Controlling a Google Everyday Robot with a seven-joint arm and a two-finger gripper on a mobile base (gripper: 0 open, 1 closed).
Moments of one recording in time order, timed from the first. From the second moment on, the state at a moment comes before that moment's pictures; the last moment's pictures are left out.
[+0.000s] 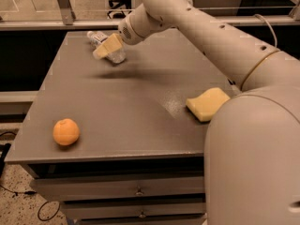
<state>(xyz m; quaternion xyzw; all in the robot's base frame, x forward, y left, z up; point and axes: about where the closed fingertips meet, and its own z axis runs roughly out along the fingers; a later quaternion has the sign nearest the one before) 0.766 0.095 0.885 -0.41 0.80 0.21 0.38</state>
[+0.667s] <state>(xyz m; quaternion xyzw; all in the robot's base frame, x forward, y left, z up) 0.777 0.107 0.866 -0.41 0.80 0.21 0.38</state>
